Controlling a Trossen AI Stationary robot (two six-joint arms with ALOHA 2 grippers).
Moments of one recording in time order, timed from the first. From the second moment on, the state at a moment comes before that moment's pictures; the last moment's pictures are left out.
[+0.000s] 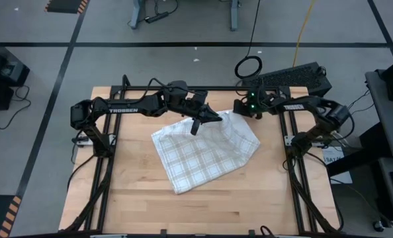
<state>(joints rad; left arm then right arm) 0.25 1.68 1.34 0.19 0.52 -0.15 -0.83 1.54 0.57 0.10 -0.35 0.87</state>
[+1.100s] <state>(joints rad) 0.25 1.68 1.34 0.20 0.54 -0.18 -0.73 1.38 0.57 0.26 -0.42 0.19</state>
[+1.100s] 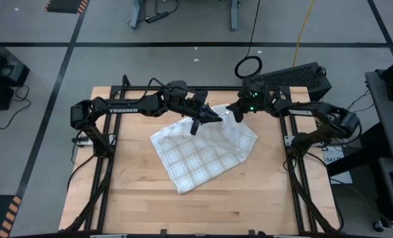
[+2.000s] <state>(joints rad) 0.25 1.68 1.34 0.20 0.57 -0.20 -0.73 1.37 0.57 0.15 -0.29 0.34</state>
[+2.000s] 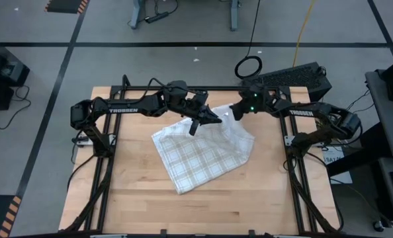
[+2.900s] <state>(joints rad) 0.23 1.68 1.34 0.17 0.57 -0.23 -0.92 1.33 0.59 -0.20 -0.53 0.72</state>
